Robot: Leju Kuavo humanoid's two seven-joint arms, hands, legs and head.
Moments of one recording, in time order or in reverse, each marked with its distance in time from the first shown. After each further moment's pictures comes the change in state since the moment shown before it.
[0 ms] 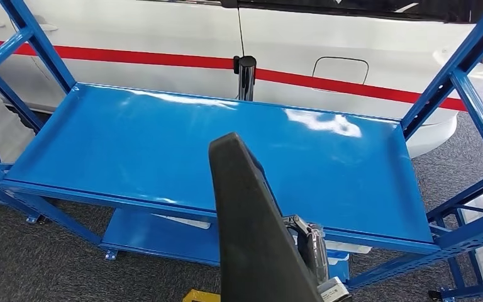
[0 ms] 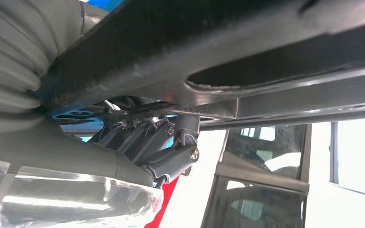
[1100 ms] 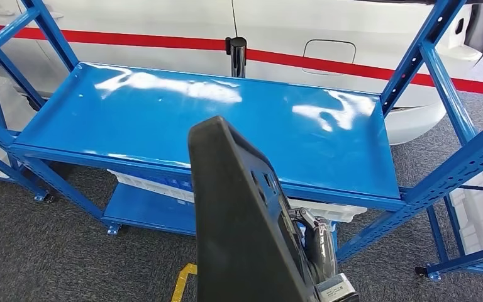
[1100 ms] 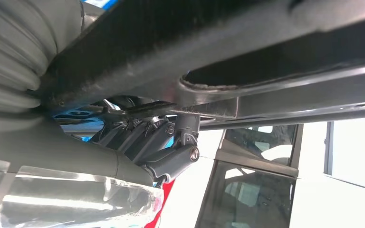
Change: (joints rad) left arm 0.001 0.061 -0.040 0.003 0.027 -0.506 0.016; right arm 0.032 0.092 -0.090 -0.082 0.114 0.107 0.064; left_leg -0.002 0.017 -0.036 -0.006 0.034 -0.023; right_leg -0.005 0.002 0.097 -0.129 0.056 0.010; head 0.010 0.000
